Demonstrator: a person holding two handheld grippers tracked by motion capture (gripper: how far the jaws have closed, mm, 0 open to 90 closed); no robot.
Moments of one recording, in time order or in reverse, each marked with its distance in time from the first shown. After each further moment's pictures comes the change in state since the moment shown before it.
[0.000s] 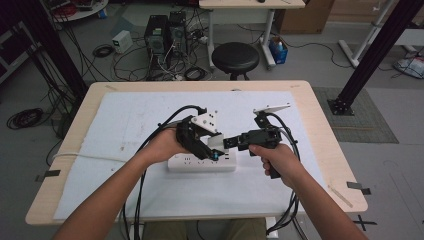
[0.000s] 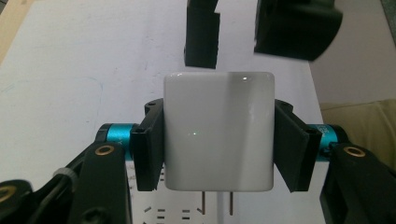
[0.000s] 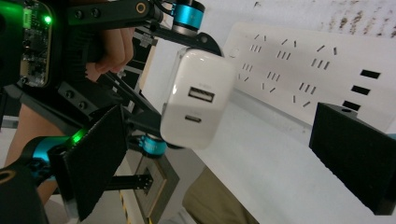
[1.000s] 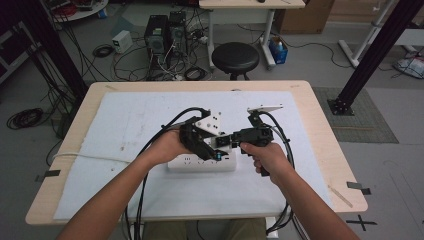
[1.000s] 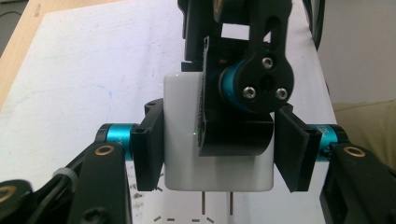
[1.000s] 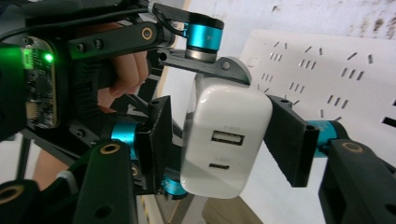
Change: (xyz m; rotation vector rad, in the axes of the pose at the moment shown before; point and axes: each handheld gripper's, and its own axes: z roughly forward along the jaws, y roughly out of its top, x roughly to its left) left arm -0.005 0.005 0.005 0.001 0.043 0.049; right arm -0.004 0.007 0.017 -0.014 0.089 0.058
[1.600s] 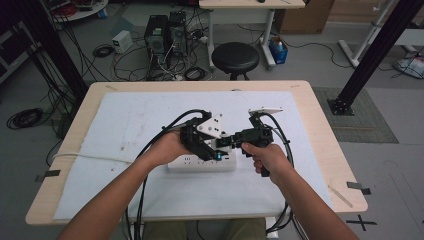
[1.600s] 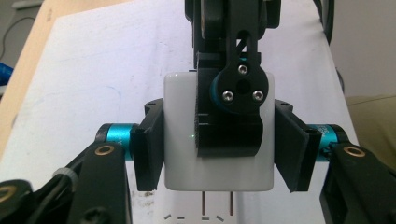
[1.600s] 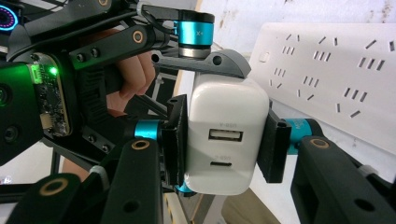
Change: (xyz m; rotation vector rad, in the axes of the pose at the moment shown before) left arm -0.003 0.002 0.000 0.010 0.050 0.045; right arm -0.011 0.000 0.001 0.004 0.076 0.059
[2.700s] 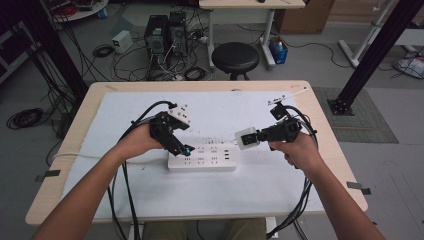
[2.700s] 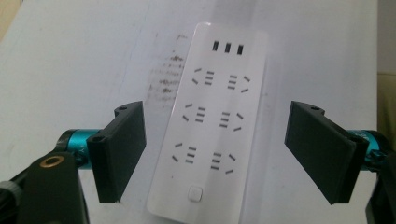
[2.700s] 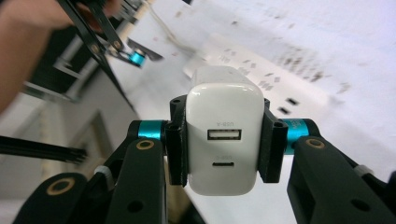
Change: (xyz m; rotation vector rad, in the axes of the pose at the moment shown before) left arm 0.028 -0.068 -0.041 0.165 0.024 -0.283; right arm 0.034 -0.001 -0.066 0.046 -0.315 -0.458
